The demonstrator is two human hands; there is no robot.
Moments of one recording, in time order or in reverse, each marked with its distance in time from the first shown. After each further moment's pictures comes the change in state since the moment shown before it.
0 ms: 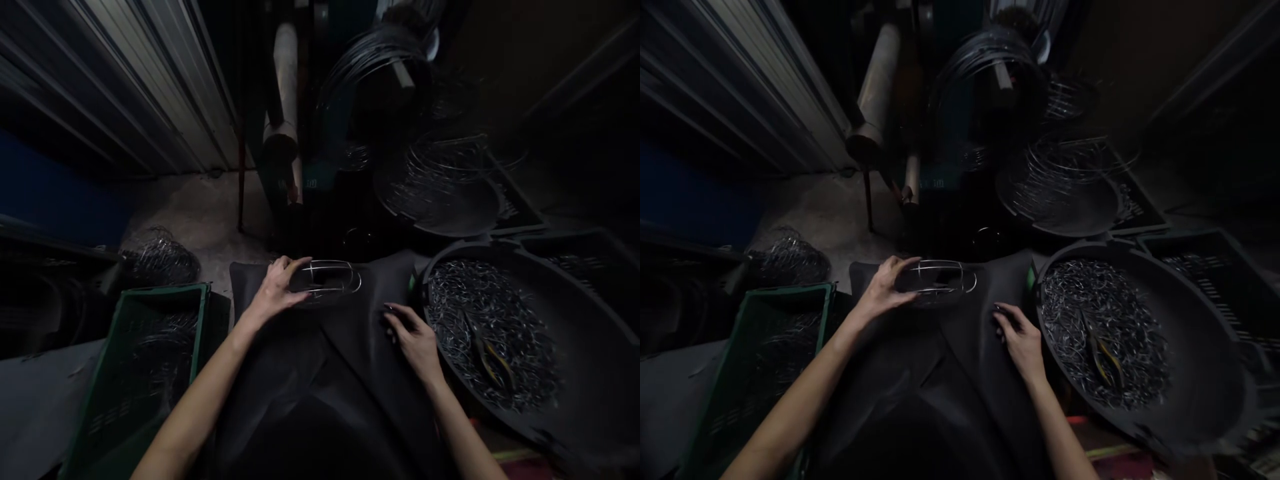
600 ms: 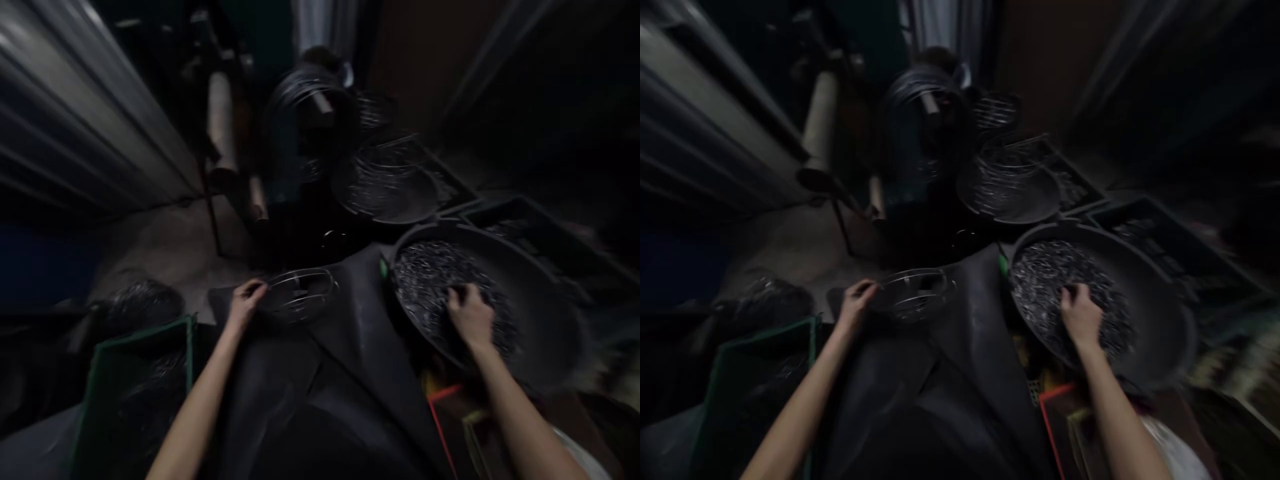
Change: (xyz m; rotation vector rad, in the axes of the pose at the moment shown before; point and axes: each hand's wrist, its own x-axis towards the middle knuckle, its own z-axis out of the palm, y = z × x) left_hand 0.014 -0.007 0.012 -0.298 0.149 -0.102; right_hand 0.033 0.067 -0.137 -0.839 0.517 0.174
